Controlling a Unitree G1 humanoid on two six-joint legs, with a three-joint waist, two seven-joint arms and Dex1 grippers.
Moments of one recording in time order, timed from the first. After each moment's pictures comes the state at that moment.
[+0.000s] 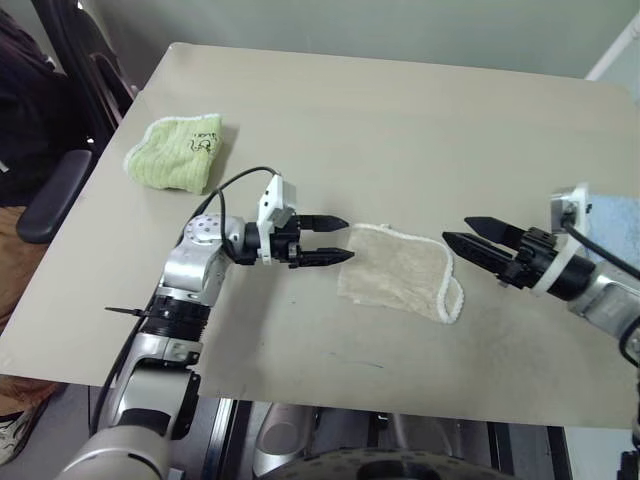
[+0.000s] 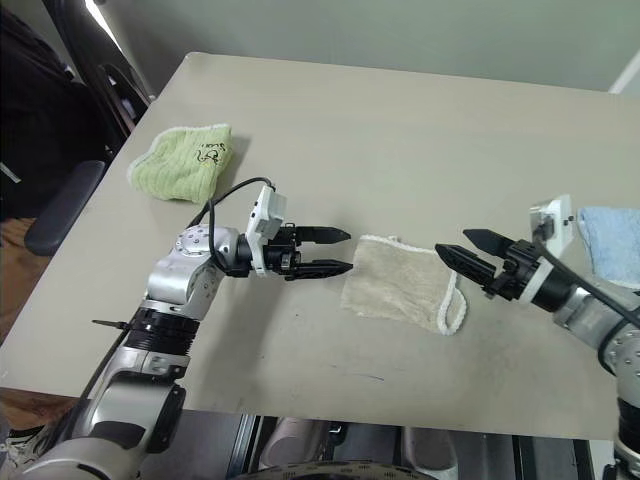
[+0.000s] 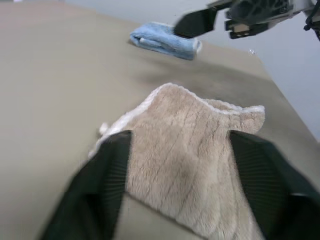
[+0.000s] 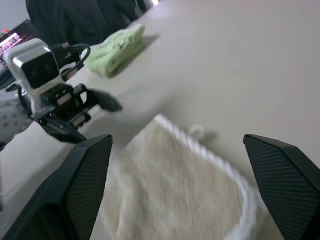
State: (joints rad) left arm -0.56 0.46 -0.11 0.20 -0.42 0.35 -1.30; right arm -0.07 -0.78 -0.39 -0.42 1.20 0.99 0.51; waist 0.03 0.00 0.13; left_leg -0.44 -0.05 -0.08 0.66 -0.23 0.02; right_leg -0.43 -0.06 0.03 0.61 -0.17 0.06
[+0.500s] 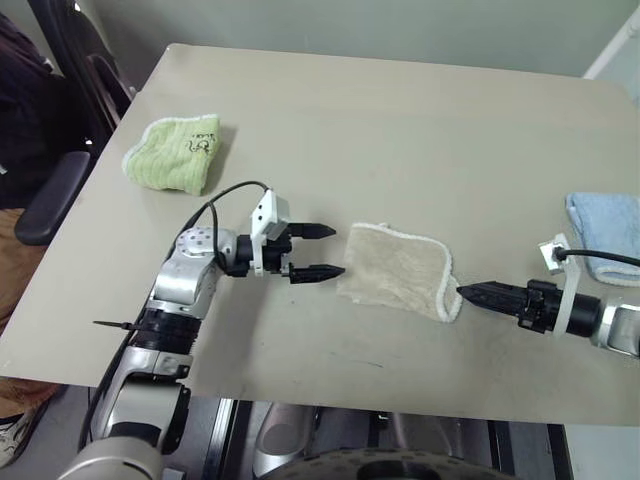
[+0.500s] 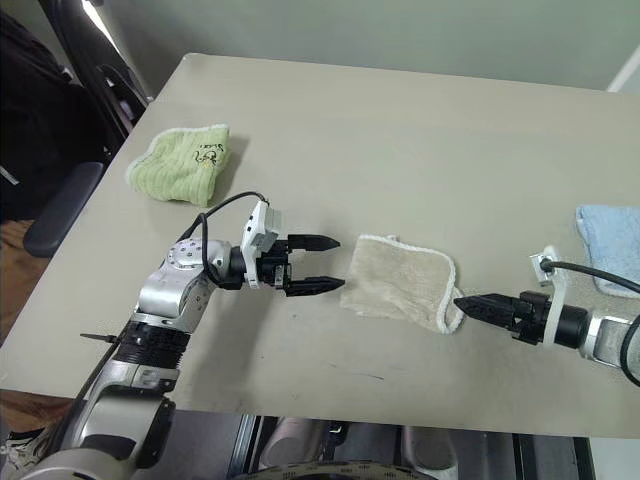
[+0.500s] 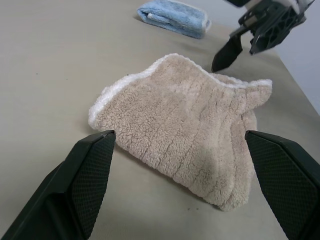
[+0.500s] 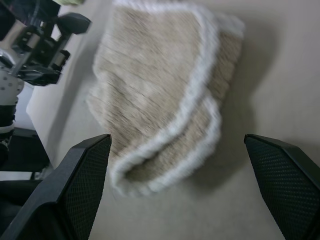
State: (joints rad) left arm -0.49 0.49 -0.11 0.19 -0.38 0.31 -1.28; right arm -0.02 -0.91 -0.29 -0.17 1.19 1.19 0.65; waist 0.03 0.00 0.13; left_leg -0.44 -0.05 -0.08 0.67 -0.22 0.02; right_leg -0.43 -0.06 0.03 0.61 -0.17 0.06
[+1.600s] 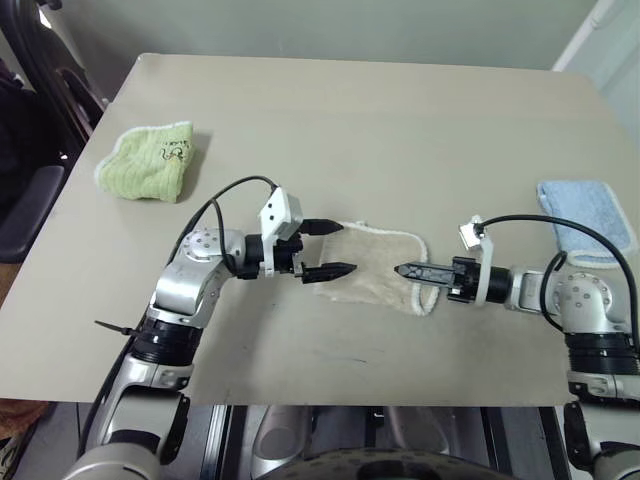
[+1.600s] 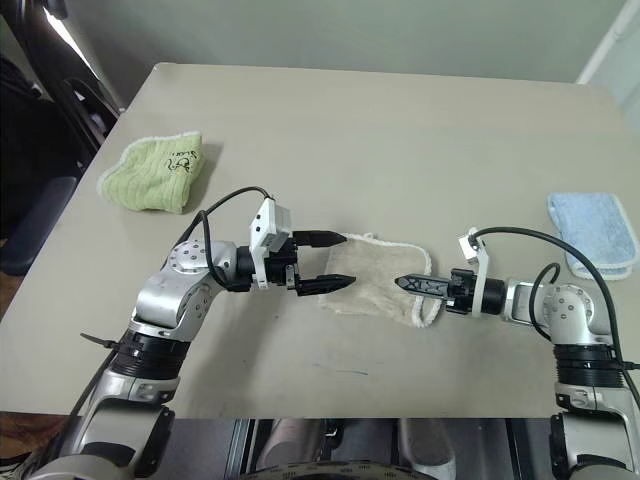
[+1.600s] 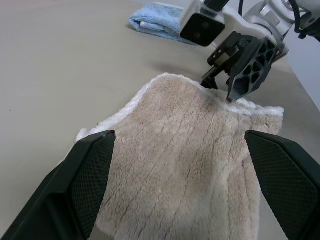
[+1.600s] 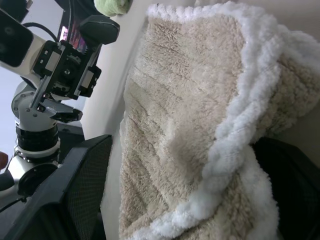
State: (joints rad) left arm -0.45 0.49 -0.13 0.00 -0.39 0.42 -1.13; right arm -0.36 -0.55 -0.10 0.06 0.99 1.28 0.73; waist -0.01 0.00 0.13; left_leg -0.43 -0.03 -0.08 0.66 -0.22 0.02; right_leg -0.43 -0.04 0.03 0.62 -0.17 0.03
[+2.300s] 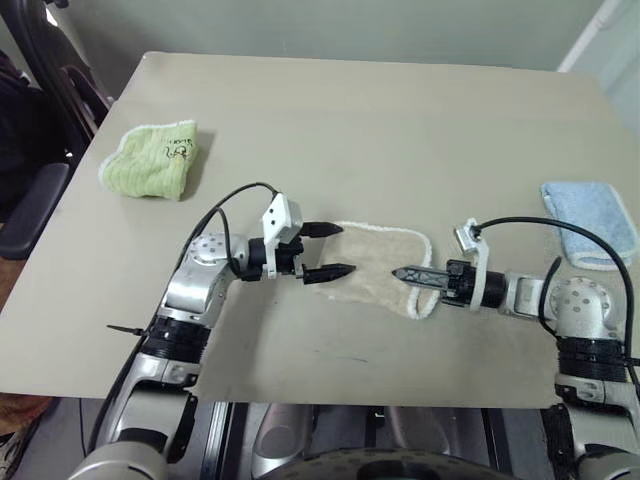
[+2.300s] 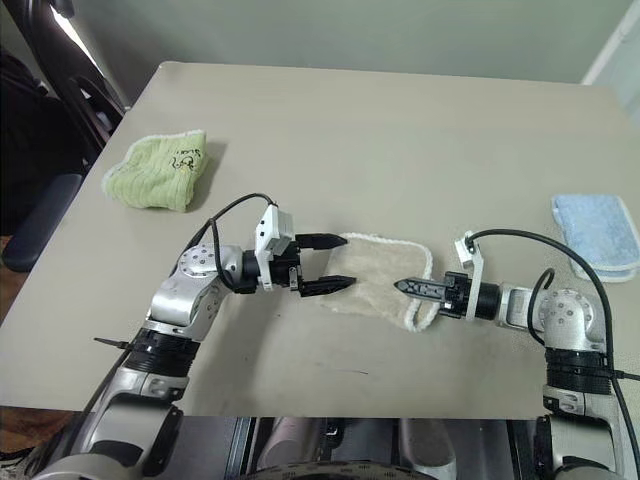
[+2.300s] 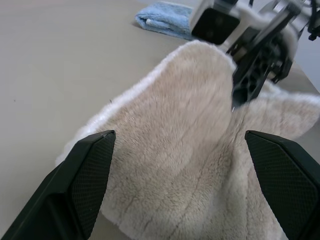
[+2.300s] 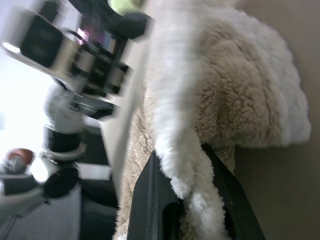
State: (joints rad) left arm -0.47 0.44 -0.14 0.16 -0.36 0.29 -1.17; right arm -0.34 -0.48 -0.27 -0.04 1.09 1.41 0.63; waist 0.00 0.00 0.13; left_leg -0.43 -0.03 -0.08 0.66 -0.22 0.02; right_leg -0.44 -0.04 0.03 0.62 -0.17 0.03
